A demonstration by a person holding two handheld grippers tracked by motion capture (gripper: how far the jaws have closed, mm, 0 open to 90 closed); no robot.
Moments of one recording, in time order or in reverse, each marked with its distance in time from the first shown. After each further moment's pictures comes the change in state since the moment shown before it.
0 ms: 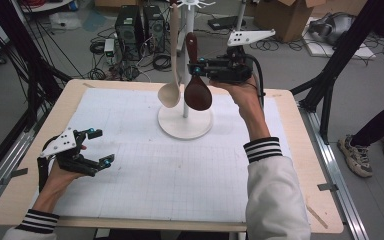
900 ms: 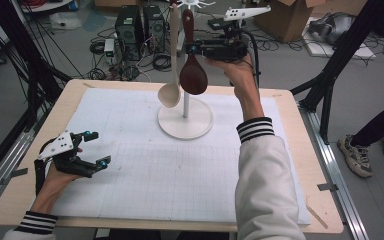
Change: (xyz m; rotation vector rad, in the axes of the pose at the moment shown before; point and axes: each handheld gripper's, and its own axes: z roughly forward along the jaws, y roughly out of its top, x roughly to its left) left arm 0.006 -0.013 -0.009 0.015 0.029 -0.013; right arm -0.032 0.032 0.013 -0.013 0.012 0.049
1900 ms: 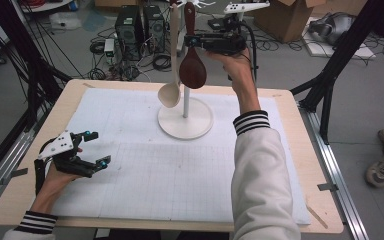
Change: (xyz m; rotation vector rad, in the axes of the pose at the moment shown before) left arm 0.000 0.000 0.000 0.002 0.001 -0.002; right arm -0.018 0.004 0.006 -0.018 -0.030 0.043
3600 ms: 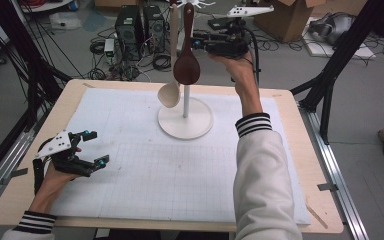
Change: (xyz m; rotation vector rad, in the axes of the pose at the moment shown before) left arm 0.003 0.000 -0.003 -0.009 -0.004 -0.011; right arm -0.002 -0.008 -0.008 -0.011 -0.103 -0.020
